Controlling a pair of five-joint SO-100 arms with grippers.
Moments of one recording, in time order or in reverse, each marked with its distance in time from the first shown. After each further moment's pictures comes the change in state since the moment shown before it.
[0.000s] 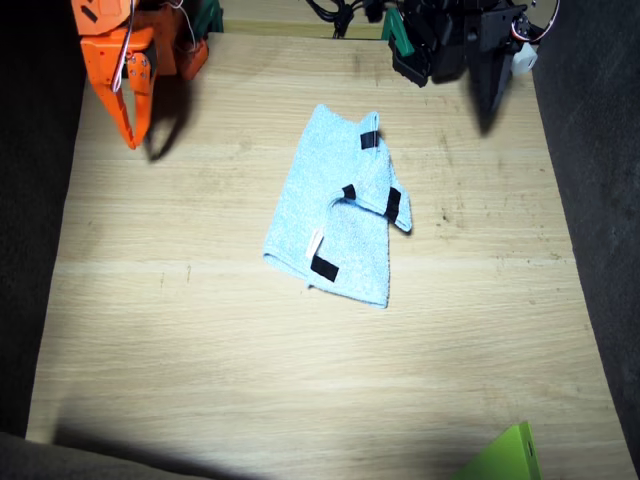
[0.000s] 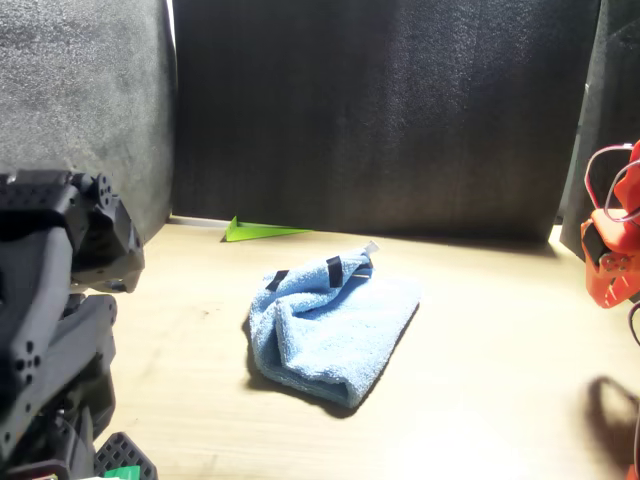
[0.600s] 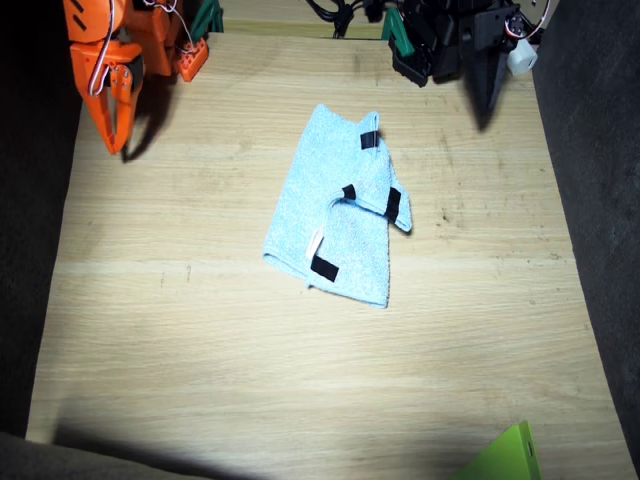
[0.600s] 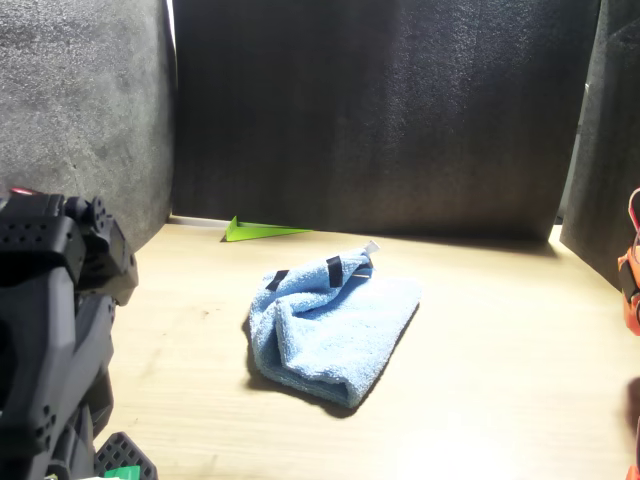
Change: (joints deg) arm 0 2.8 9.4 3.1 6.1 0.5; arm 1 -7.7 21.1 19.0 -4.0 -3.4
